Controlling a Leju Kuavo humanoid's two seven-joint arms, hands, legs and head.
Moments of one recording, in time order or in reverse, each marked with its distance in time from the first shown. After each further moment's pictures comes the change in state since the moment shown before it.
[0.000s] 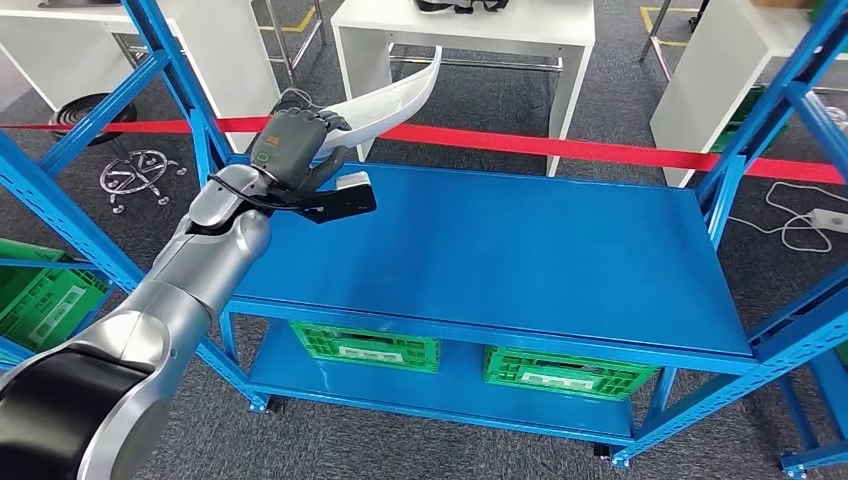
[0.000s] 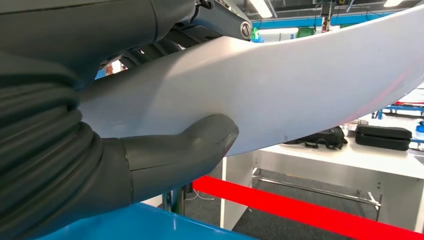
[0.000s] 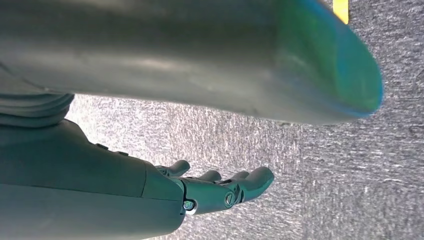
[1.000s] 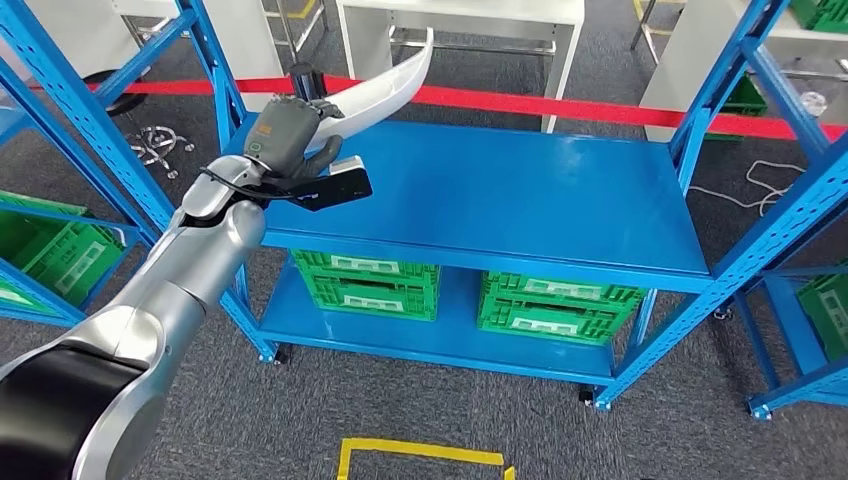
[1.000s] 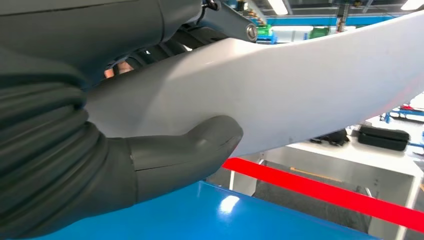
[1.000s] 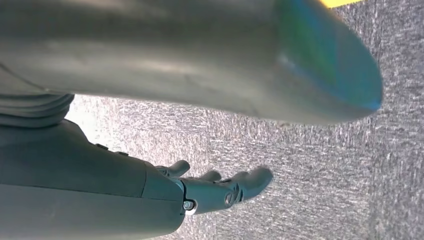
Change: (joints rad) left arm -0.022 0.013 -0.023 -0.028 0.058 -0.039 0.028; right arm -0.006 -0.048 -0.009 0.000 0.009 0.002 0.011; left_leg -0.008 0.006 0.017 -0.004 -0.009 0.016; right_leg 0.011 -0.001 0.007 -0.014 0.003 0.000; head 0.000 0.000
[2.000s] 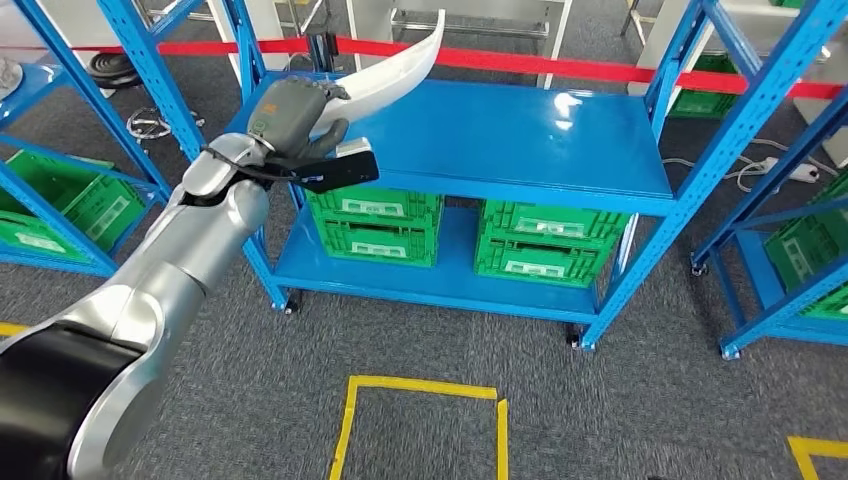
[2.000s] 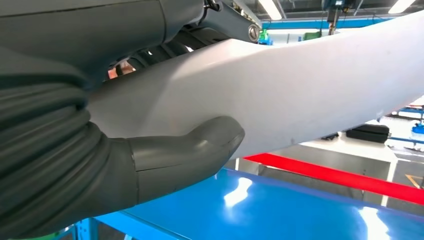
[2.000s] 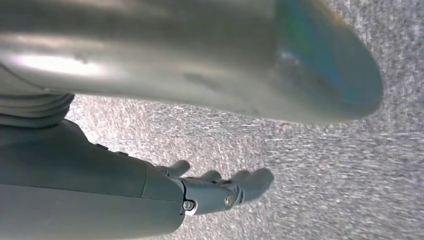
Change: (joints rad) left arm -0.064 -0.018 -0.026 0.047 0.006 -0.030 0.003; right arm -0.013 0.003 -0.041 0.000 -0.035 -0.024 0.016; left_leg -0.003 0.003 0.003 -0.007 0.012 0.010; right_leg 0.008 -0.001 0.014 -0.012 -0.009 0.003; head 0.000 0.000
